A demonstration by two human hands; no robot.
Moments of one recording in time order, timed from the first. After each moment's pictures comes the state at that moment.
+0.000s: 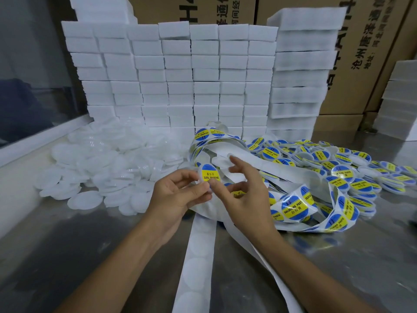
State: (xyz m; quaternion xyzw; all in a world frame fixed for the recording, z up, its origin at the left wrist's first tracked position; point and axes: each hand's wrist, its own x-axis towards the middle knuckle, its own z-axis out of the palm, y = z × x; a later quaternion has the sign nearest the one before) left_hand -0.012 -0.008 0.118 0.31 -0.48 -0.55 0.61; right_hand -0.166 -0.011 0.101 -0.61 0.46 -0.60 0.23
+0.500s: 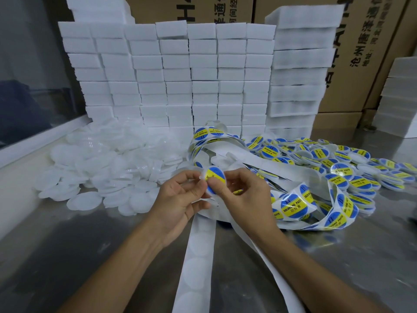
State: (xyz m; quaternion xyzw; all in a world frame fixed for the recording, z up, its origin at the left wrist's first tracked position) left_hand -0.017 -0.007 0.117 0.30 -0.45 -0.61 0.58; right_hand -0.167 -0.016 0.101 -0.60 0.46 -0.61 0.23
